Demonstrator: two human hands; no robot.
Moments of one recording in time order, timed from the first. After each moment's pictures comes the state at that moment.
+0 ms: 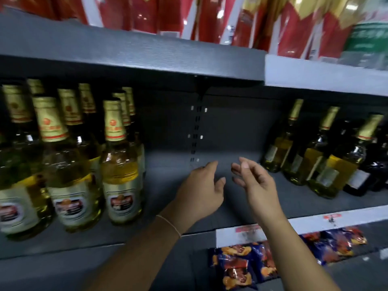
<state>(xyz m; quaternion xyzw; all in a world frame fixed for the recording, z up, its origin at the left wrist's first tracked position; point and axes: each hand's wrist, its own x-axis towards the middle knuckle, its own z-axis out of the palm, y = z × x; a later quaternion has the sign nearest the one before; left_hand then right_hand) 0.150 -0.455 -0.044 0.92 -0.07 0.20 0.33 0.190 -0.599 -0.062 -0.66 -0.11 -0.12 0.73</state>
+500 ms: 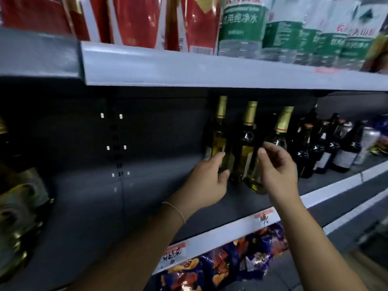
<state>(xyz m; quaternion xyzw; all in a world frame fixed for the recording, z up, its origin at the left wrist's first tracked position) 0.249 -0.635 -0.025 0.90 -0.21 0.14 0.34 0.266 -0.812 -0.032 -0.70 -0.02 -0.34 0.63</state>
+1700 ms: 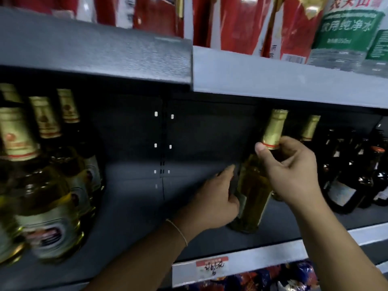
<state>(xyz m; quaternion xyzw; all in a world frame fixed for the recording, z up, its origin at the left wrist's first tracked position) 0.228 -0.553 -0.039 0.88 -0.14 0.07 0.46 0.257 -0.704 0.020 -0.80 -0.13 -0.31 0.50</state>
